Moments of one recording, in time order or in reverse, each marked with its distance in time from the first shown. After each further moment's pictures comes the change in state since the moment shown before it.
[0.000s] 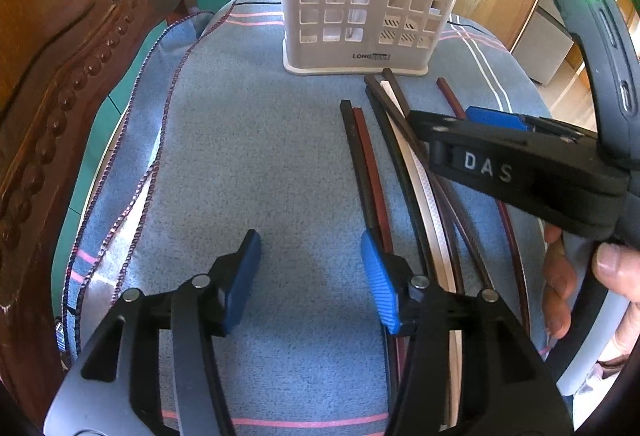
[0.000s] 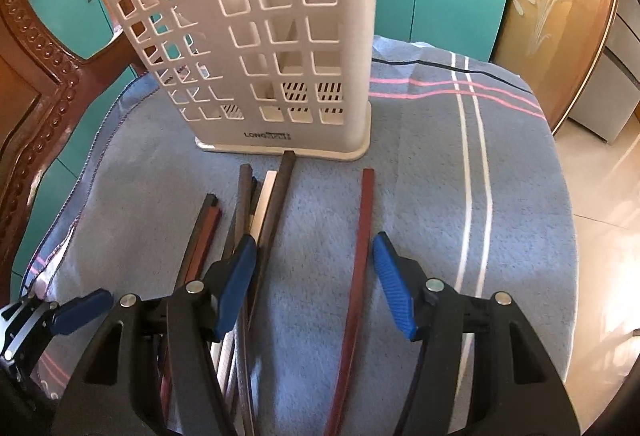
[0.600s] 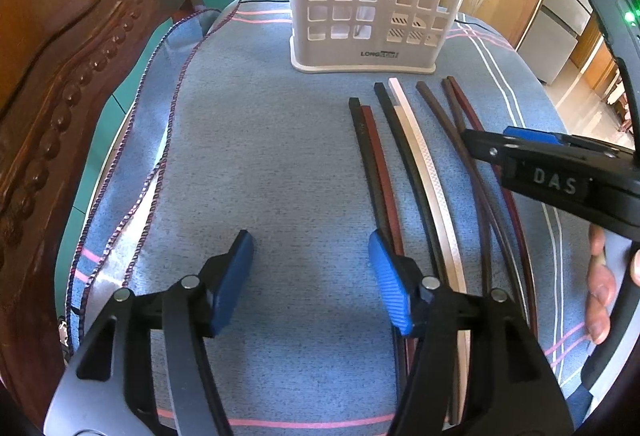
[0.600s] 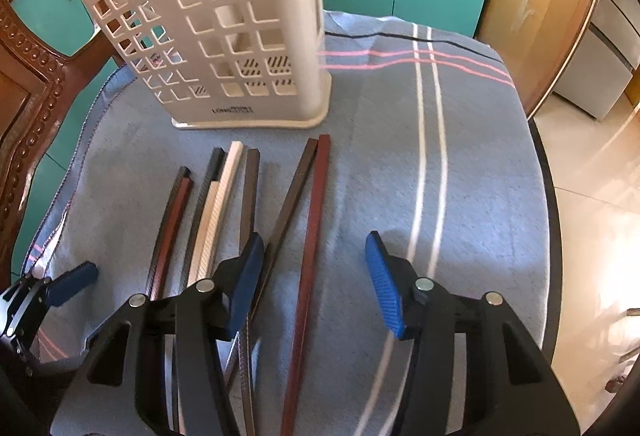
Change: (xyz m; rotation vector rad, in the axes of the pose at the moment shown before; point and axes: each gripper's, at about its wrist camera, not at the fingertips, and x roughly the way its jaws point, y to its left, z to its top) left arm 0.002 0.003 -0.001 -0.003 0.001 0.023; right arm -0.014 -0.032 -0.010 0.042 0.087 -0.029
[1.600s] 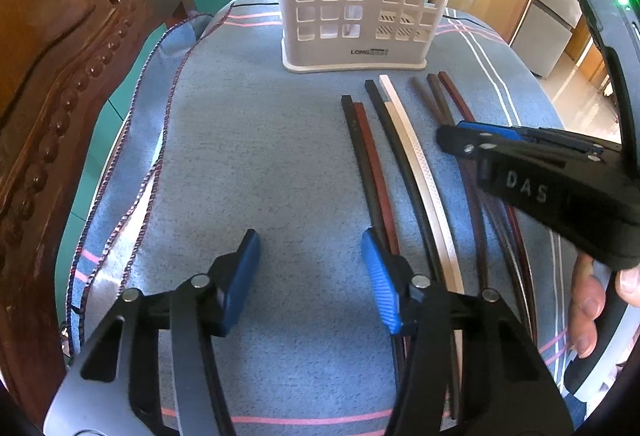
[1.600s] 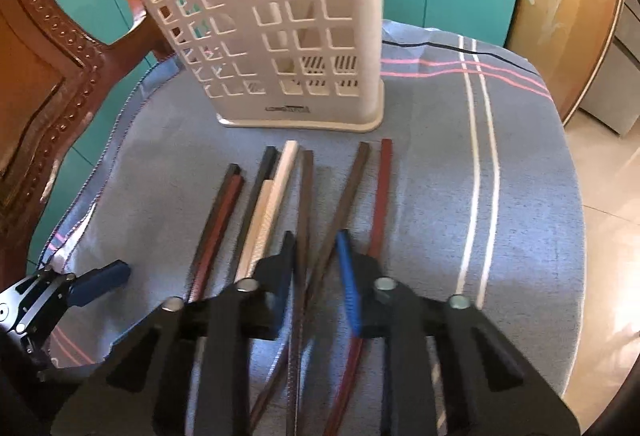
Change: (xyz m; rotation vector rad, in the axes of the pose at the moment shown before) left arm -0.003 -0.004 -0.001 0.032 -0.010 -0.001; right arm 0.007 0.031 -0.006 -0.046 -0.048 0.085
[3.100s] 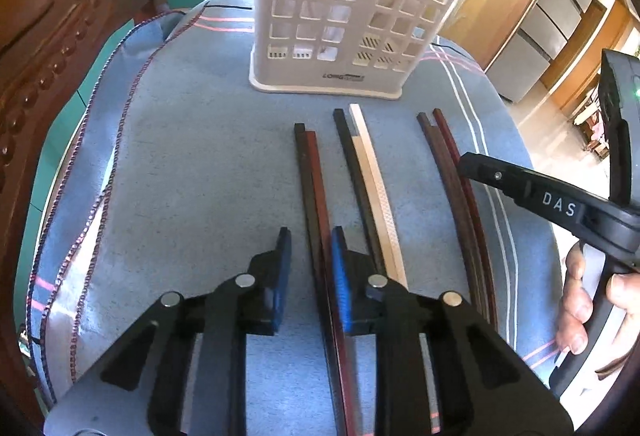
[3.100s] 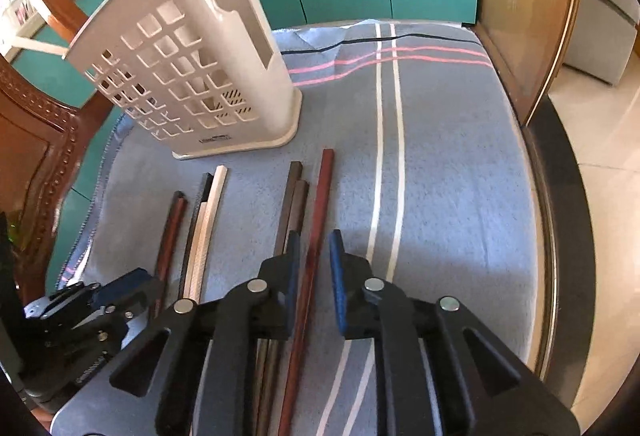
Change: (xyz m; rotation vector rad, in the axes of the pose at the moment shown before) left arm 0.011 -0.001 0.022 -0.082 -0.004 -0.176; right arm -0.032 -0.081 -0.003 0.154 -0.003 0.035
